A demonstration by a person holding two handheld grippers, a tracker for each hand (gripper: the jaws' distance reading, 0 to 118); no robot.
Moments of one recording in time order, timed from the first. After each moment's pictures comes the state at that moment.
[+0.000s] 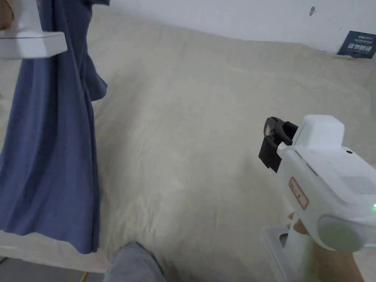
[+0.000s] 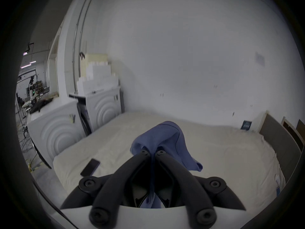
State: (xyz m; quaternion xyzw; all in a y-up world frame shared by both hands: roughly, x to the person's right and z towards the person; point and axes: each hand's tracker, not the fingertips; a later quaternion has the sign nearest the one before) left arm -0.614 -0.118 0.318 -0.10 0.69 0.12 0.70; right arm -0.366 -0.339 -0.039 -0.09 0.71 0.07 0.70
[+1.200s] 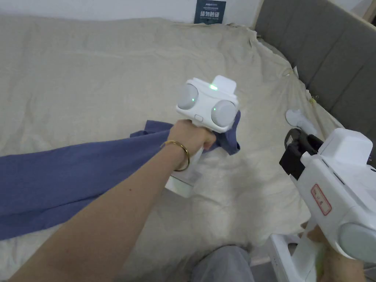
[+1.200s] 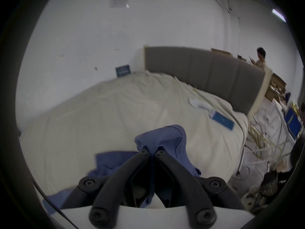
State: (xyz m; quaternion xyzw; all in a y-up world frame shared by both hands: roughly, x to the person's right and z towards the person) left arm -0.407 -0.373 -0.203 -0.33 0.24 0.07 0.91; right arm -0.185 -0.346 -0.233 -0.14 0.48 0.02 0.87
